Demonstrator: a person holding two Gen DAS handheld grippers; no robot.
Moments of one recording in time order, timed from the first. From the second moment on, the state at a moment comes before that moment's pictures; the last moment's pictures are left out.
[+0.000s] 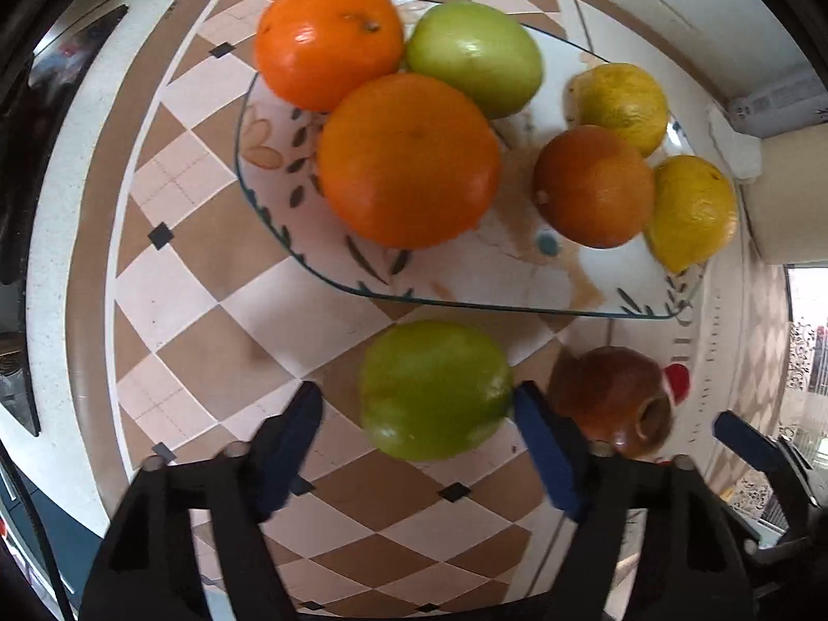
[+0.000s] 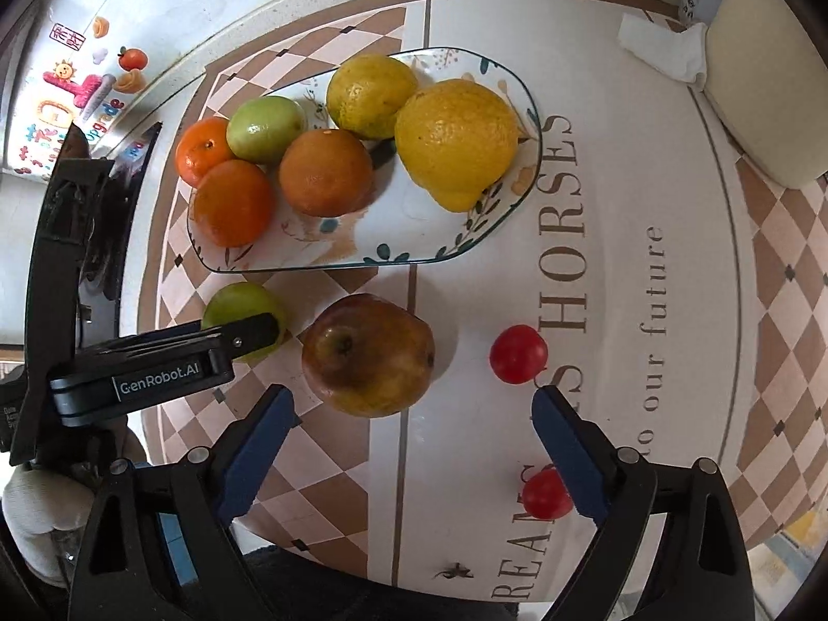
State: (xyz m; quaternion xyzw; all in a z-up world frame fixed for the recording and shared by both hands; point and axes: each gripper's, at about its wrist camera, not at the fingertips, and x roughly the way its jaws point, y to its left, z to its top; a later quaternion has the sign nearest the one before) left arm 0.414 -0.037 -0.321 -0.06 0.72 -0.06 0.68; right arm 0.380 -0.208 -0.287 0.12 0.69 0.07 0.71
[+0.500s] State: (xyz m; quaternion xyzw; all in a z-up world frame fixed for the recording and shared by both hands) left arm 0.388 -0.023 -0.314 -0.05 0.72 -0.04 0.69; right arm 0.400 -0.185 -0.337 0.16 0.69 0.11 0.69
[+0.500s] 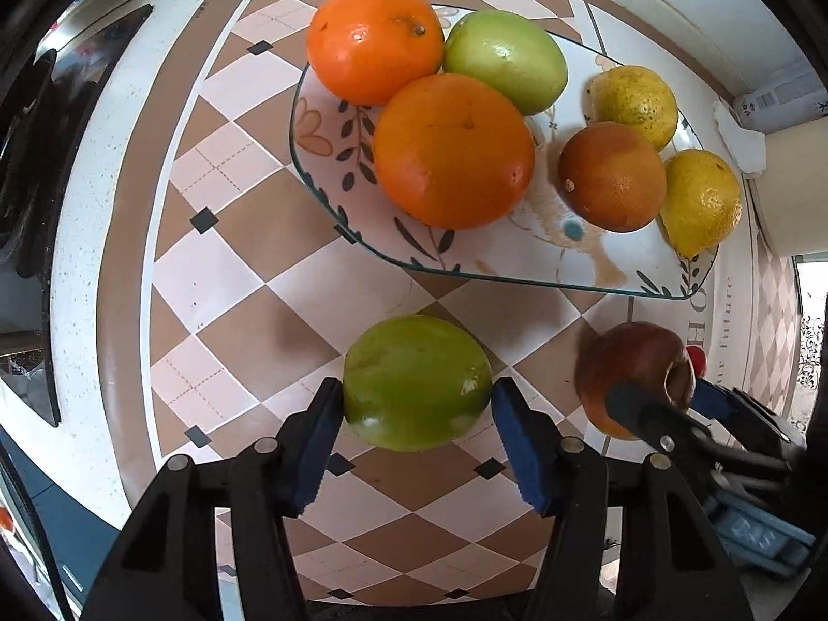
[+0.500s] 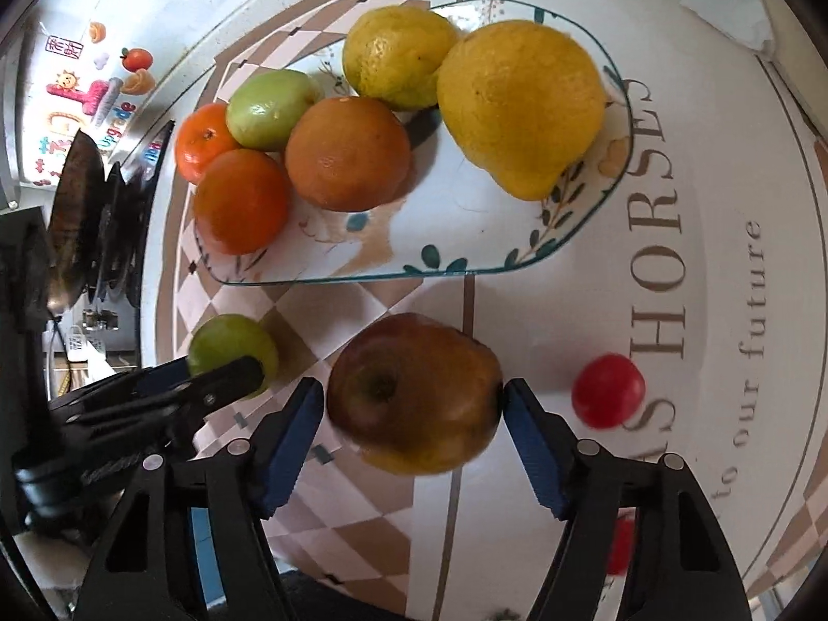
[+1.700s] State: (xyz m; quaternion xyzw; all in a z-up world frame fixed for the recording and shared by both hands) left arm 0.417 -0.098 -0.332 -0.11 0.75 -0.14 0.64; right arm 0.381 -0.269 -0.310 0.23 0.67 0.09 0.70
